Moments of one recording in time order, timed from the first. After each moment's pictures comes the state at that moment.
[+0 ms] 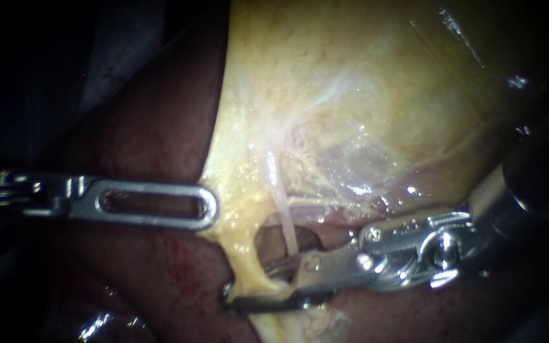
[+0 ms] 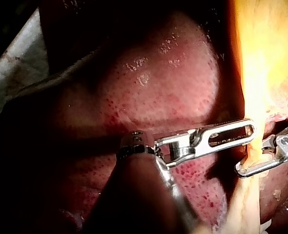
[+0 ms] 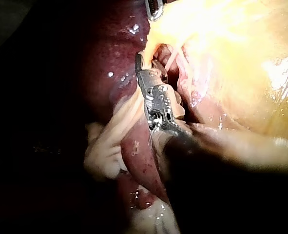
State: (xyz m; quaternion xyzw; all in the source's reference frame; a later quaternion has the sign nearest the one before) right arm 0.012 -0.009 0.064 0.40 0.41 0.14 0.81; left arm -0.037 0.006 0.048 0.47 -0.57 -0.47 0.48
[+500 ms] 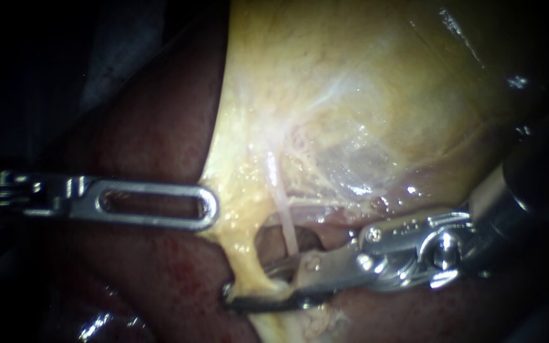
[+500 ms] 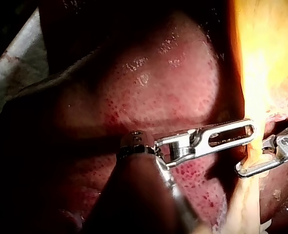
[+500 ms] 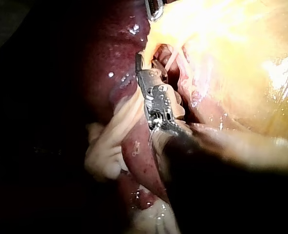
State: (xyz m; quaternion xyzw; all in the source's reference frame) right arm 0.012 -0.009 0.064 0.40 0.41 0.14 0.81; left arm -0.037 0.006 0.048 0.47 -0.57 -0.47 0.48
